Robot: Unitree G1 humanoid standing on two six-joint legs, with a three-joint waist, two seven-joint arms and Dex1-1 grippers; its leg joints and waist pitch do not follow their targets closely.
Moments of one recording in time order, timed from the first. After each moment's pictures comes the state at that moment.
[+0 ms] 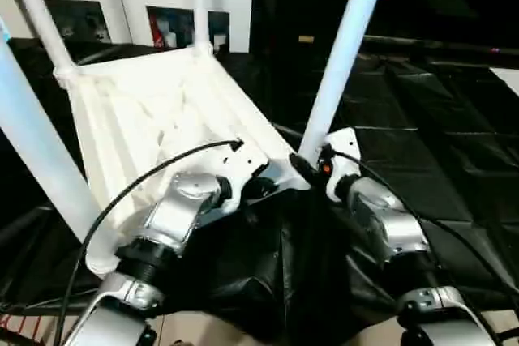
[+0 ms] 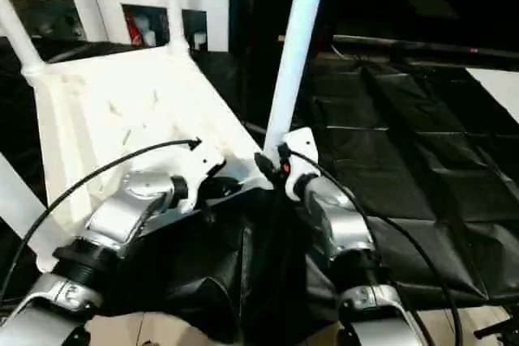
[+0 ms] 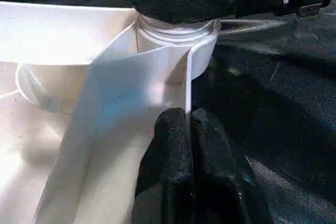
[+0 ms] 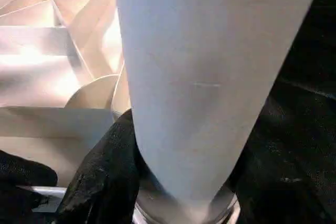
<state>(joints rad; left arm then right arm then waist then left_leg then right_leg) -0.54 0.17 -0.25 0.41 0.08 0.42 -0.81 -0.50 -0.08 0.00 0.58 0.07 0.16 0.49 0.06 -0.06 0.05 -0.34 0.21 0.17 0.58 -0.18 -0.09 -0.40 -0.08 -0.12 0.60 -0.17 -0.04</state>
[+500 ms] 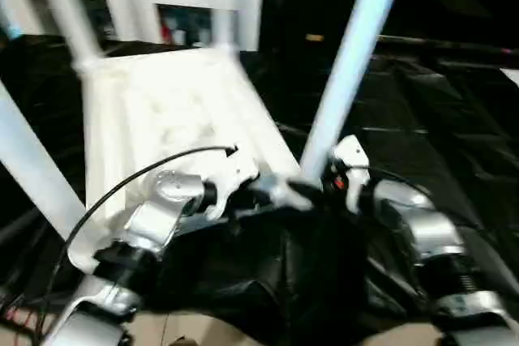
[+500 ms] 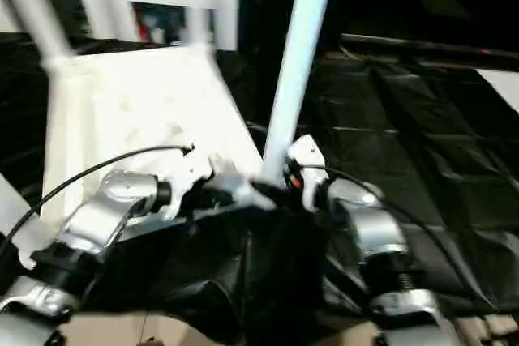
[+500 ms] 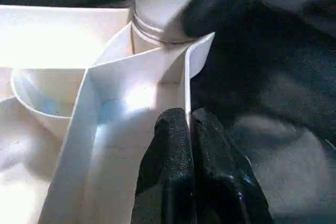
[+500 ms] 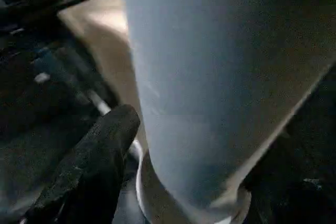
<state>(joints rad) -0.49 0.33 -0.30 0.36 0.03 0.27 -1.12 -0.45 -0.31 0.13 0.46 0.13 0.22 1.06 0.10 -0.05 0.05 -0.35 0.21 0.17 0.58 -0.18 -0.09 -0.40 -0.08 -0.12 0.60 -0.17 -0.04</state>
